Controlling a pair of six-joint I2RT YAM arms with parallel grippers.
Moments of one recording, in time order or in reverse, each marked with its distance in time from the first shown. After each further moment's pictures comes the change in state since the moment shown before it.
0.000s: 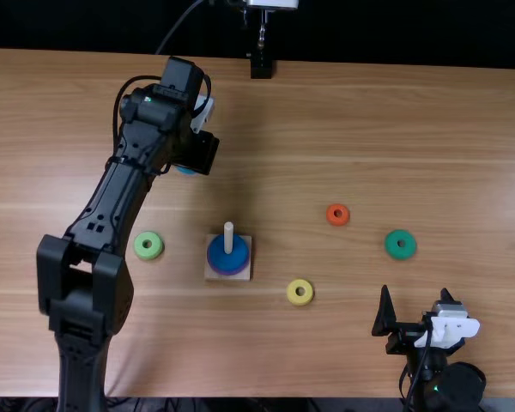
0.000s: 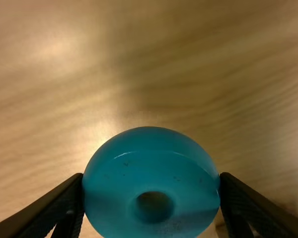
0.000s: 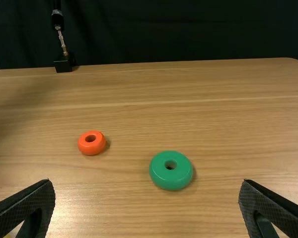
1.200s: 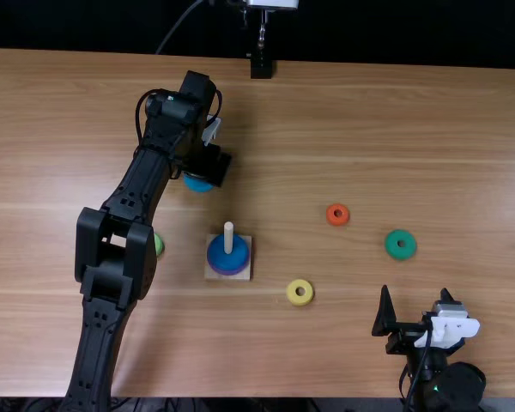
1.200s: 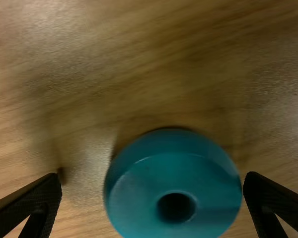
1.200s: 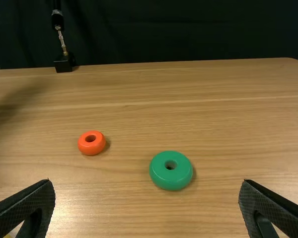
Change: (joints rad) left arm -0.005 0.341 0.285 -0.160 -0.004 0.004; right arm 0.000 0.000 0.000 -0.001 0.000 0.000
